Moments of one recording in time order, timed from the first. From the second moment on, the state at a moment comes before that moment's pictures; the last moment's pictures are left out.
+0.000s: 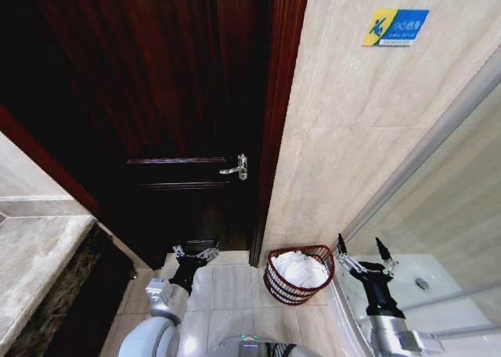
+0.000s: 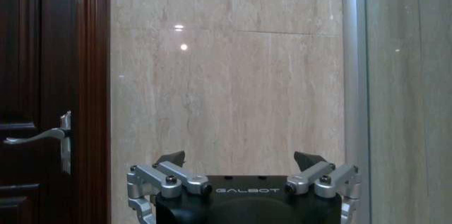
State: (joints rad) left arm 1.82 -1.57 -0.54 -2.36 -0.14 0.22 0.12; right arm -1.97 1.41 0.71 2.31 0.25 0.32 0.04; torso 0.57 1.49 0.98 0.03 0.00
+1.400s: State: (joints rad) left arm 1.82 -1.57 -0.54 -2.36 -0.14 0.22 0.12; right arm -1.97 1.41 0.71 2.31 0.25 0.32 0.04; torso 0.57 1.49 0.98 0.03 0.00
